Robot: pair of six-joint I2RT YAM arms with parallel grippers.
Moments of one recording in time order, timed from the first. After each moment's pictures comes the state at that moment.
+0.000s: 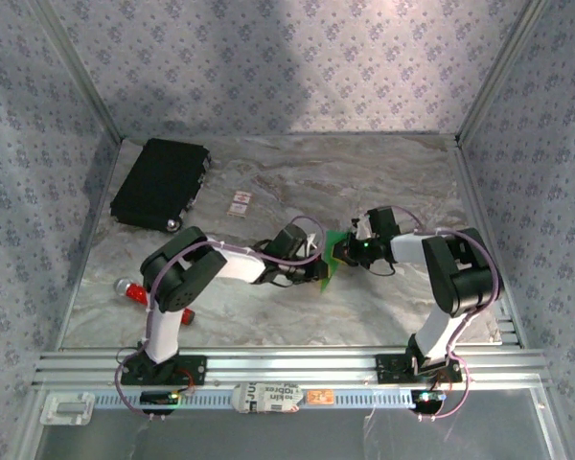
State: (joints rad) left arm -0.90 1.97 0.94 0.31 0.46 -0.95; right arm 0.25 1.70 0.70 -0.01 -0.66 0.61
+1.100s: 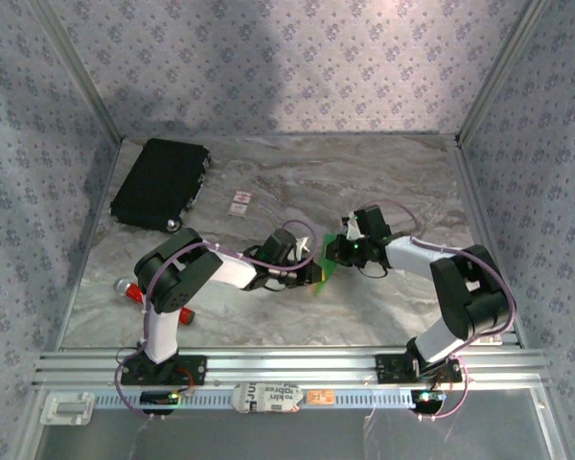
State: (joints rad) left arm -0.87 1.94 0.83 0.44 0.51 -0.97; right arm 0.39 1.57 0.72 -0.12 -0.48 0.61
